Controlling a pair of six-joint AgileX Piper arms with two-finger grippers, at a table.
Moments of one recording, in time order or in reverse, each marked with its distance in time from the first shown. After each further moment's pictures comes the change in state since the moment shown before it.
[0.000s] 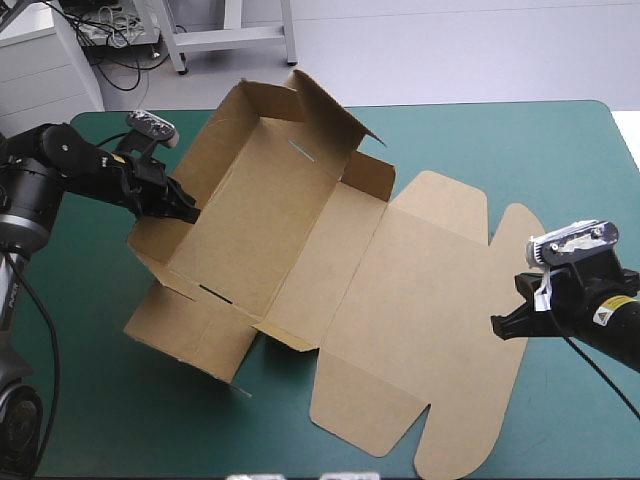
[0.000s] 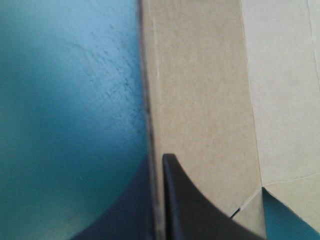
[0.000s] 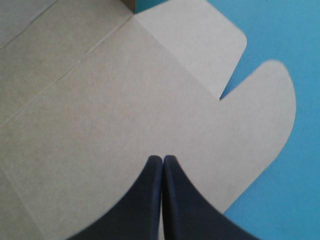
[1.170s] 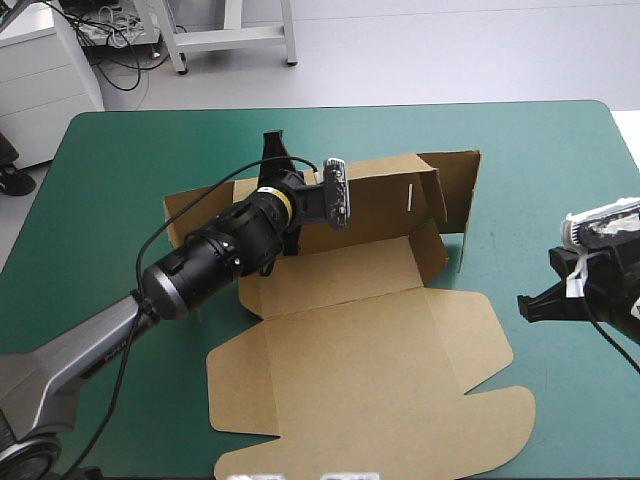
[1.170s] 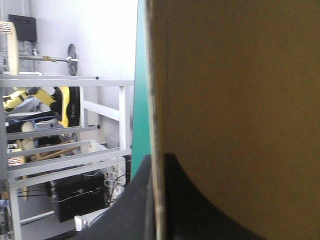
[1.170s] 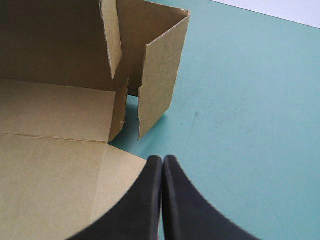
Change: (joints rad) left arm -0.780 0.023 0.184 1.178 -0.540 -0.243; right arm 0.000 -0.002 -0.172 -0.119 0.065 0.072
